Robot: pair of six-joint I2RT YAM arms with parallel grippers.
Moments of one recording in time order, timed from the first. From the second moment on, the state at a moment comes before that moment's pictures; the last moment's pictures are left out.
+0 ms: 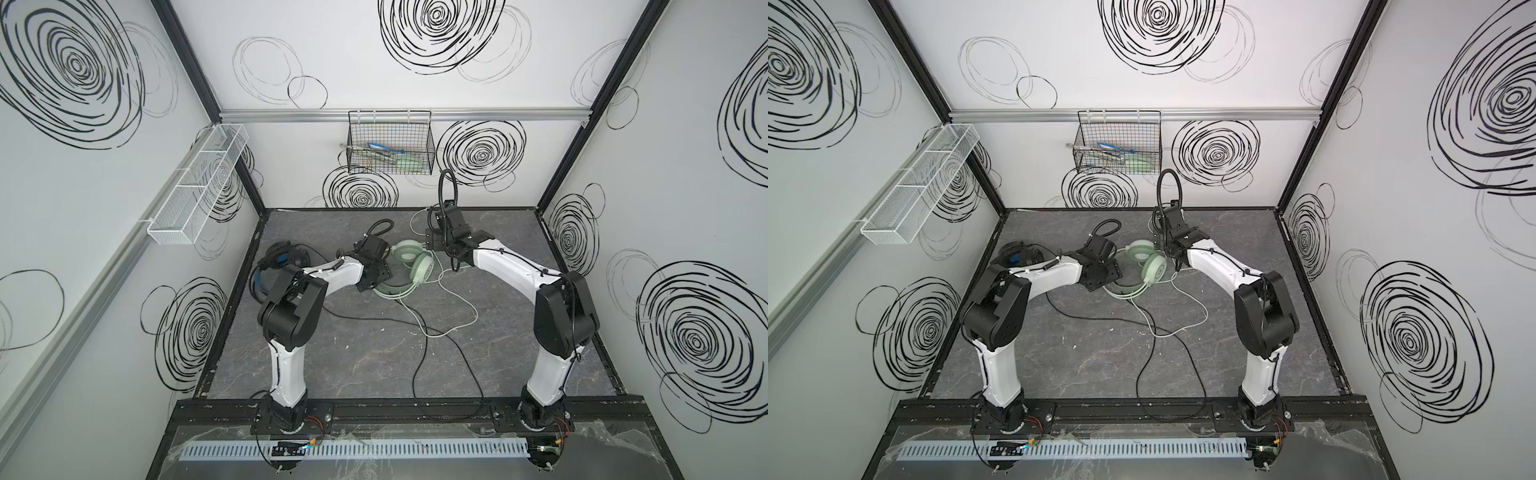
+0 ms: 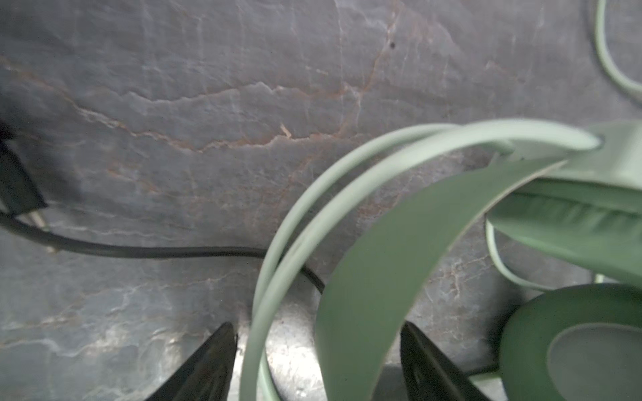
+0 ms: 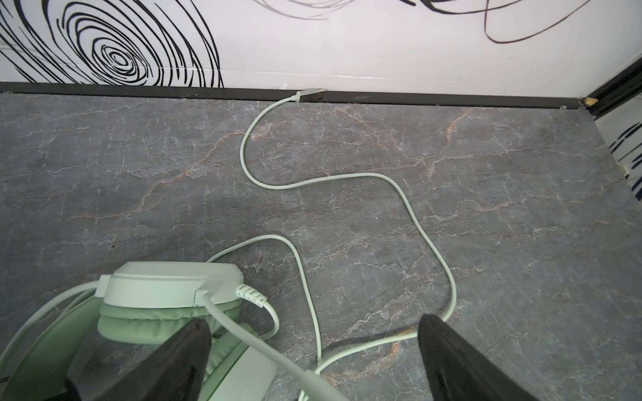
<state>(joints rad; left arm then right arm) -0.47 1.97 1.27 -0.40 -0.07 -0.88 0.53 1.84 1.47 -0.38 0.40 0.30</state>
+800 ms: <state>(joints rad) -0.45 1.94 1.24 -0.44 -0.14 -0.83 0.52 1.57 1.42 -0.38 0.37 0.23</state>
